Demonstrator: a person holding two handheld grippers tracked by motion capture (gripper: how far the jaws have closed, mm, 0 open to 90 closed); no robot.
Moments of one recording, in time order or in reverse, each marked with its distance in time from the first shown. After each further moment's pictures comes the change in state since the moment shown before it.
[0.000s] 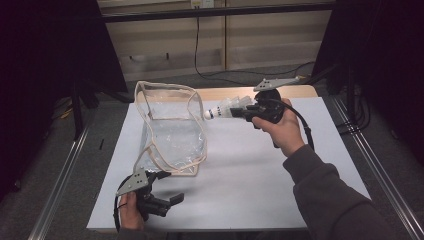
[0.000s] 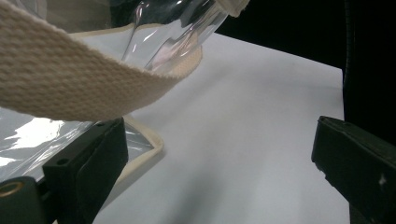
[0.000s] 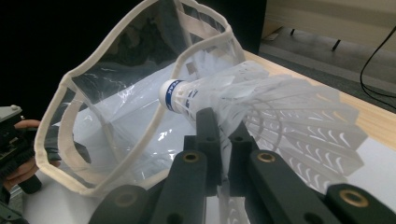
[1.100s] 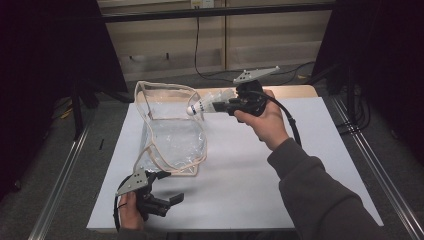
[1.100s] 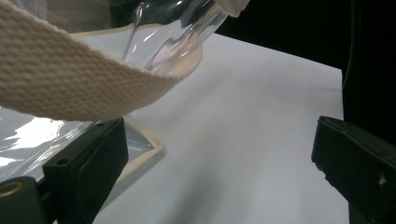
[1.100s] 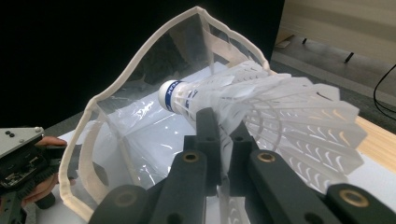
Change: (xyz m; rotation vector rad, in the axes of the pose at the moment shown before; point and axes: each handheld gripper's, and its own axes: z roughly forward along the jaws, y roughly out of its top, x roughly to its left) left arm 0.001 0.000 -0.001 -0.002 -0.005 0.001; right arm 0.028 0.034 0.021 0.001 0.034 -0.052
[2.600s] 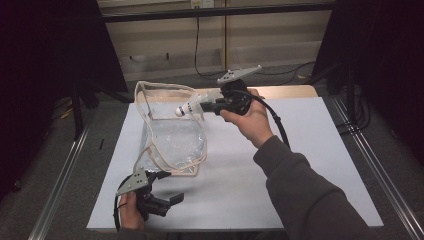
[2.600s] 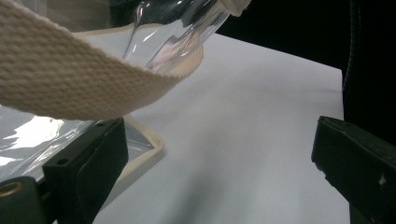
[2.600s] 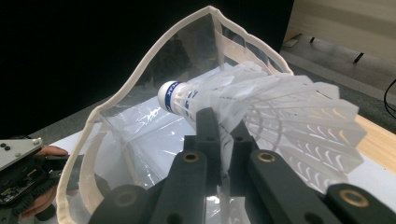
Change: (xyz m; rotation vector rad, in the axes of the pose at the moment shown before) left arm 0.000 -0.001 0.001 -0.001 -0.001 -0.007; right arm 0.011 0.010 0.027 0.019 0.016 -0.014
